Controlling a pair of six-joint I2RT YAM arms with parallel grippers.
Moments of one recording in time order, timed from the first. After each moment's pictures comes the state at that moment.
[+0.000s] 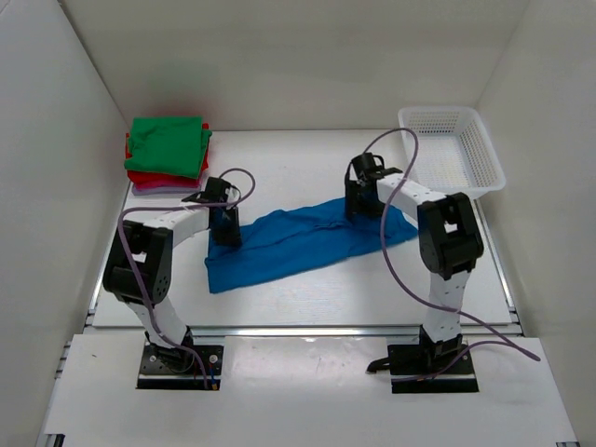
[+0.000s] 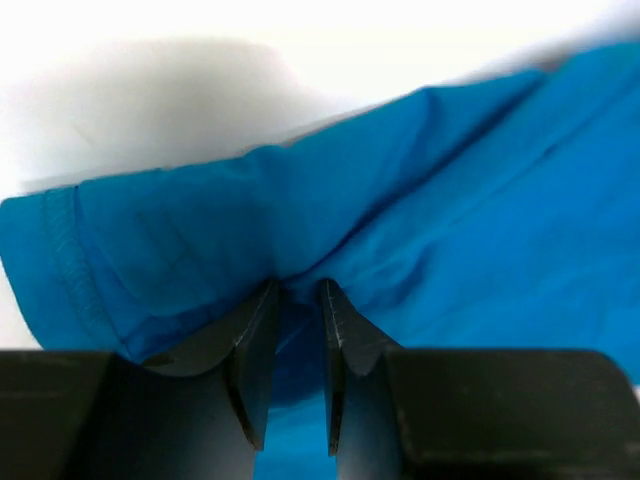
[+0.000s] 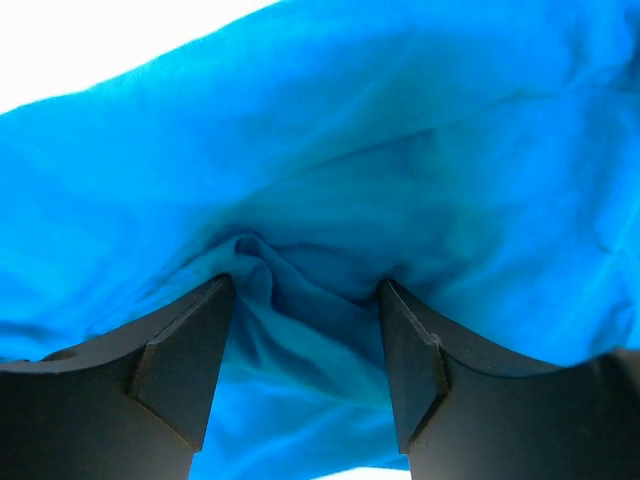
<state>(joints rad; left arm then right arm) -0.23 1.75 1.03 -0.45 0.08 -0.32 0.33 1.94 1.34 -0.54 0.09 0.33</state>
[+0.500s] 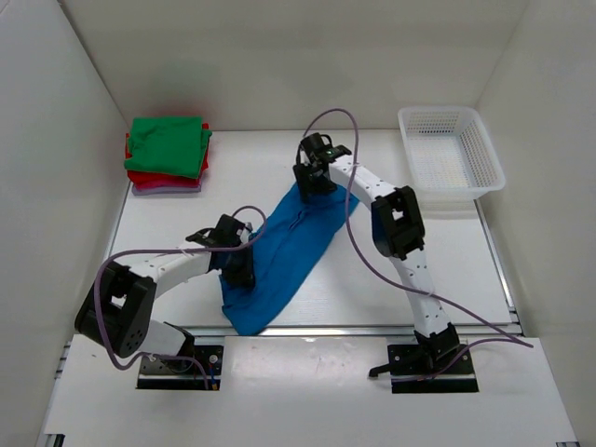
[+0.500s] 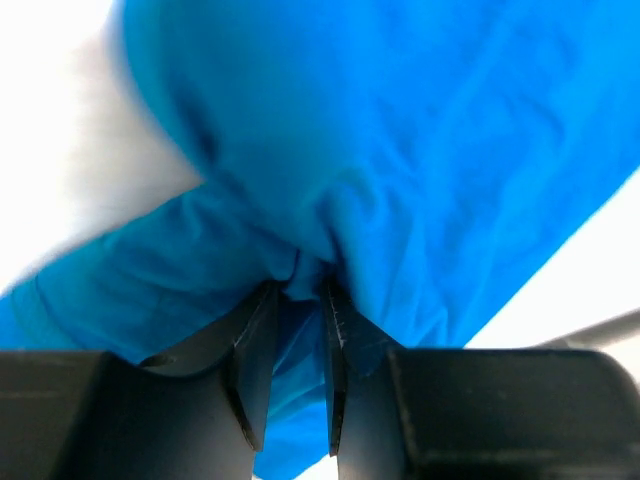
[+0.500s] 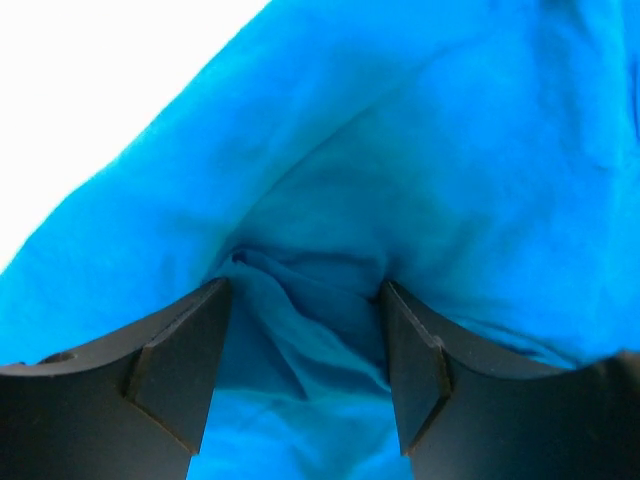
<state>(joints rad) -0.45 1.41 0.67 -0.46 0.18 -0.46 0.51 2.39 2.04 -0.71 0.02 0.20</state>
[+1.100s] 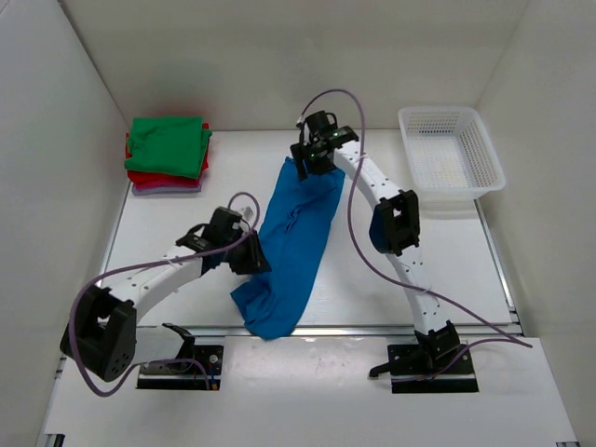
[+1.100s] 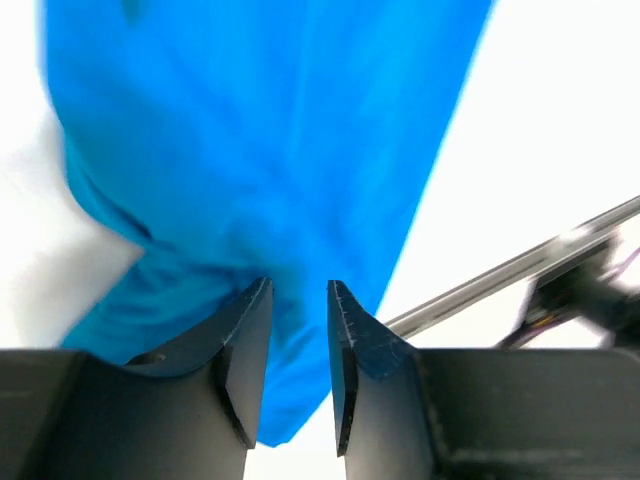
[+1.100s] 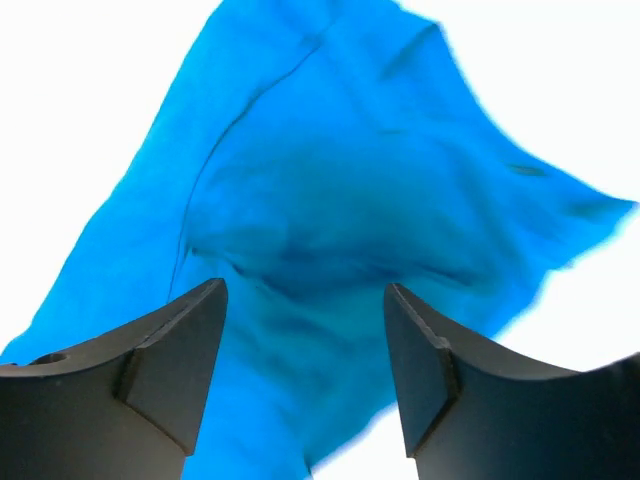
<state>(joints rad) -0.51 1.27 0.67 -0.38 0.29 -0.66 0.48 2.58 2.56 -0.94 -0.08 0.08</state>
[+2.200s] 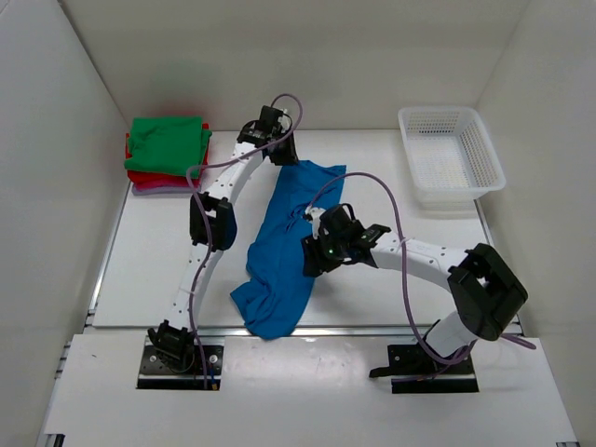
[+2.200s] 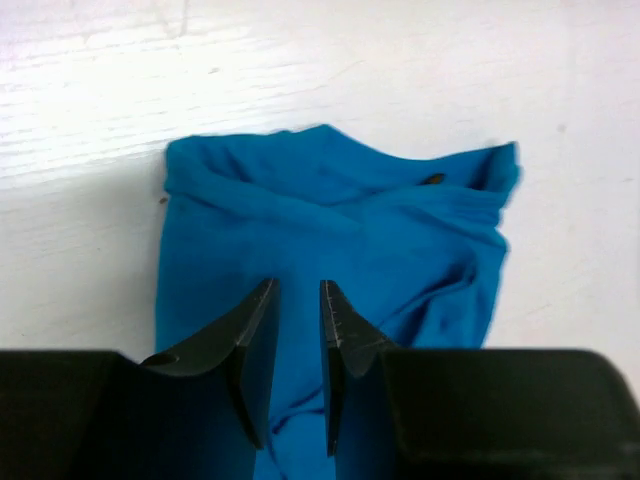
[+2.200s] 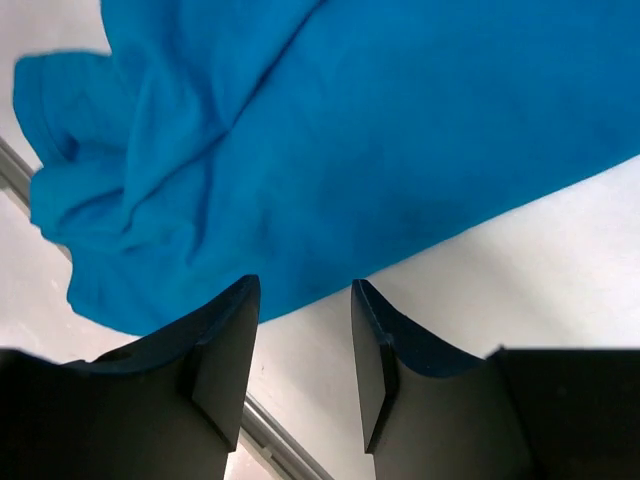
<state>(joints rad) -0.38 2.69 2.65 -0.72 0.20 -0.40 0.76 1.53 0.93 -0.30 -0.27 0.29</state>
